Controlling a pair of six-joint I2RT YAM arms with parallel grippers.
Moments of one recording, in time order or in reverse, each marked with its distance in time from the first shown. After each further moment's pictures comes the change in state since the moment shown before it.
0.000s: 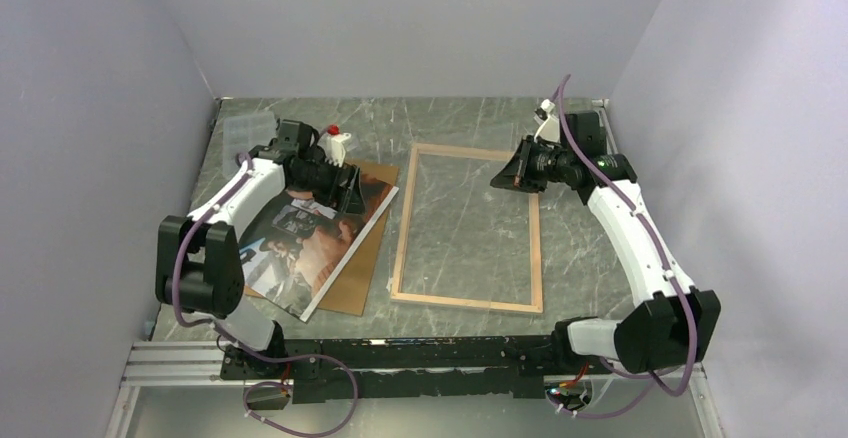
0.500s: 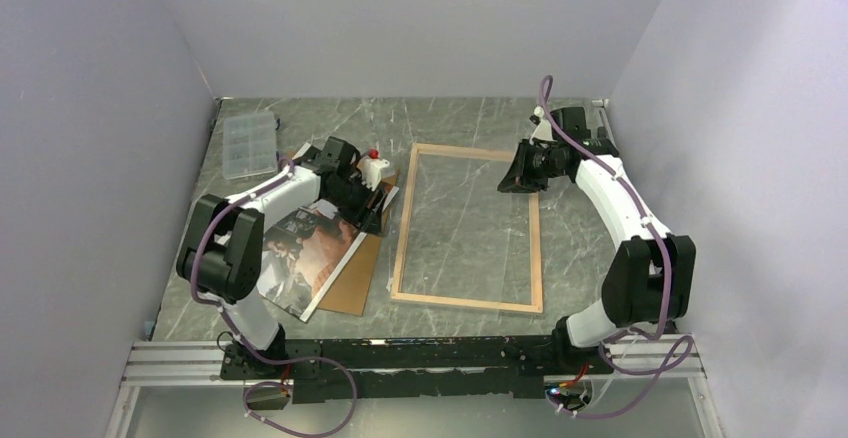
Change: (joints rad) left arm -0.178 0.135 -0.053 0.106 -0.172 0.060; right arm -0.060 0.234 0.044 -0.044 0.077 -0.153
